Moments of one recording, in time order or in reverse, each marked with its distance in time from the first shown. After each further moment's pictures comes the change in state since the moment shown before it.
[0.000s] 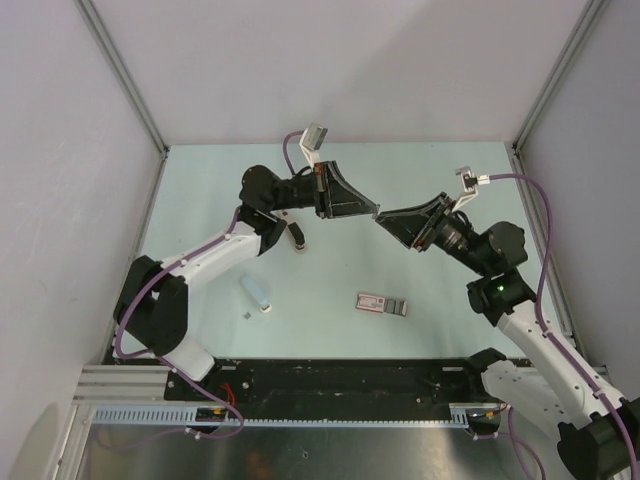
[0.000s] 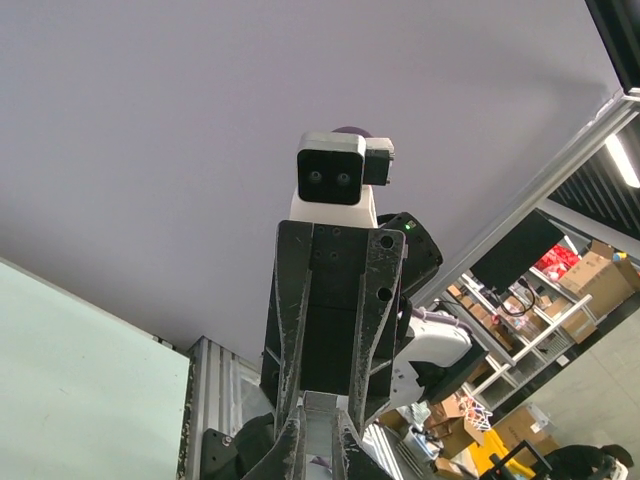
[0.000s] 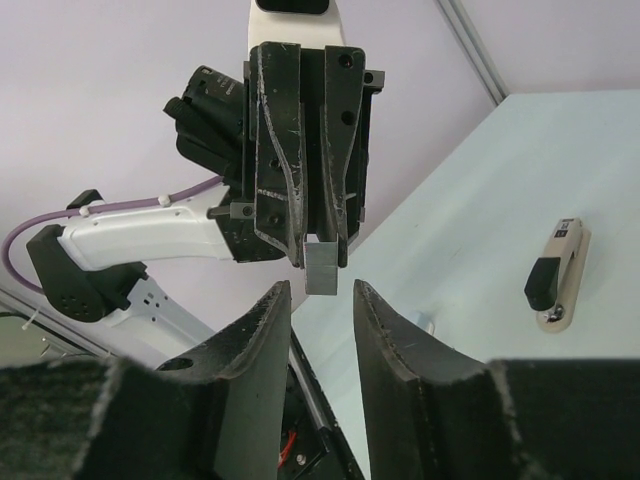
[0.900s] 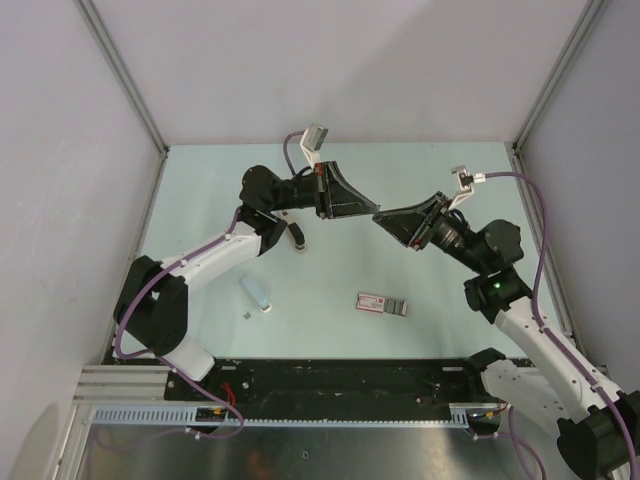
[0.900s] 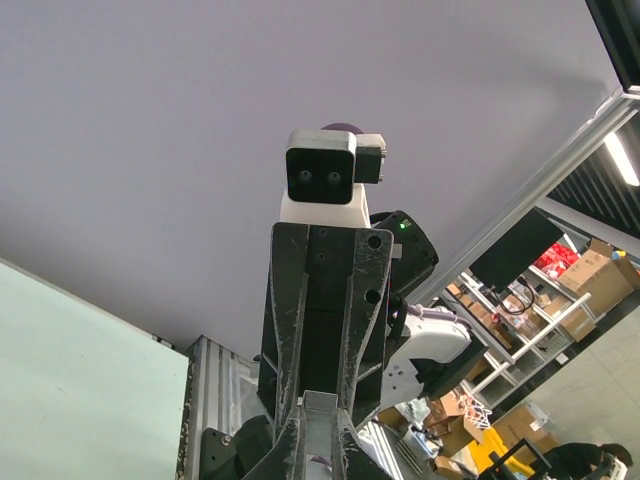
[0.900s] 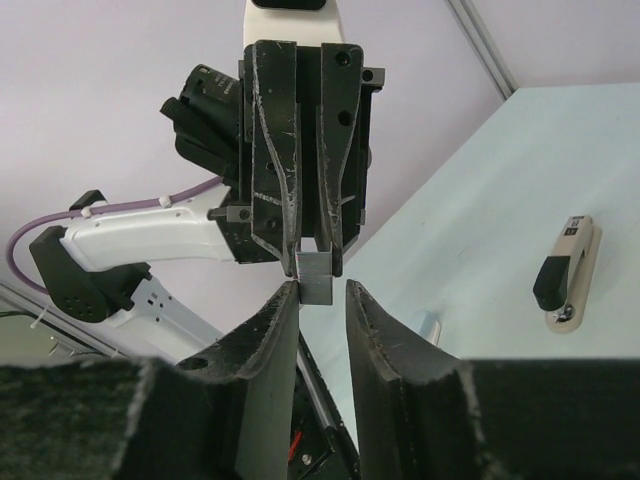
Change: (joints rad) left arm -0.002 -0.001 0.000 0.000 0.000 0.001; right arm 0.002 0.025 0.000 0.024 -0.003 0.016
